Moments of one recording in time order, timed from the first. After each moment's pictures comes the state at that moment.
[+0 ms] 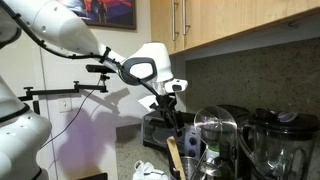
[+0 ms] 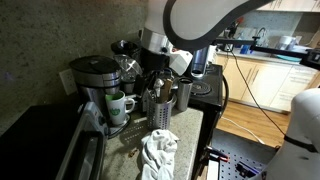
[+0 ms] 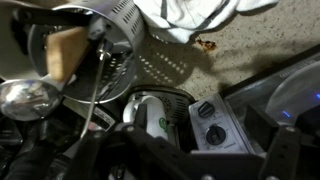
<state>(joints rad) 0.02 -0.37 -0.03 -2.51 0.01 2.38 -0.09</state>
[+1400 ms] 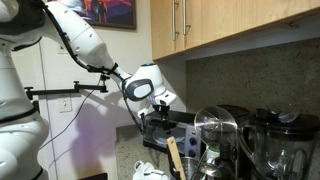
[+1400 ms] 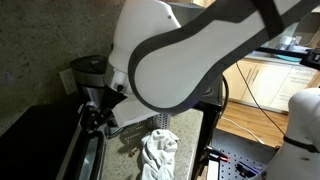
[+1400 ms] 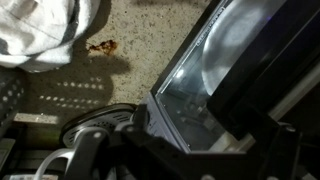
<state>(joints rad) 0.09 -0.17 0.17 -2.52 0.18 2.72 0.48</state>
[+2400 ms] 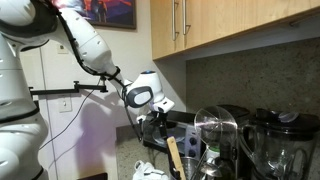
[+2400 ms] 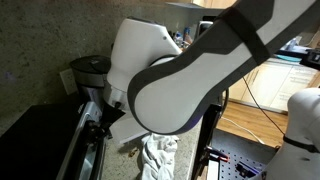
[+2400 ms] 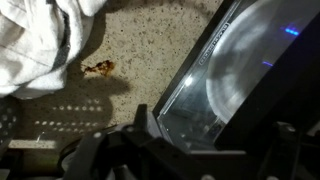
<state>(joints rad) 0.12 -0.10 0.17 -2.54 0.16 2.77 0.56</state>
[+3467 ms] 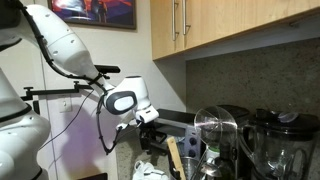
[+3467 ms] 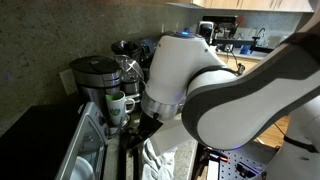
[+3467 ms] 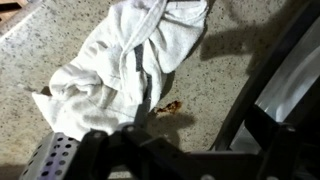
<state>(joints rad) 0.05 -0.32 0.22 -2.79 0.12 2.73 0.73</state>
